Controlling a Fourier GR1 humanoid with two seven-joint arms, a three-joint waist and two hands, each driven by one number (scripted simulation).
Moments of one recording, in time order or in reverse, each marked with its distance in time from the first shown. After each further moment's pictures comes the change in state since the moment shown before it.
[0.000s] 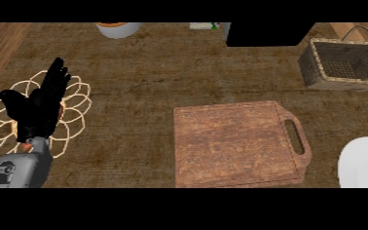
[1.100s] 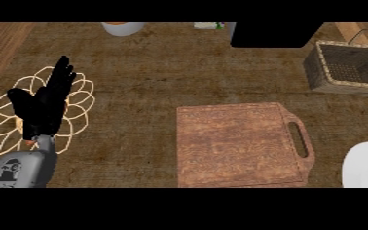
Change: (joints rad) left arm -0.016 -0.025 -0.006 -0.002 -0.025 -0.008 0.004; right arm -0.259 -0.264 -0.912 -0.085 -0.717 0.109 0.382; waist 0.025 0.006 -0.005
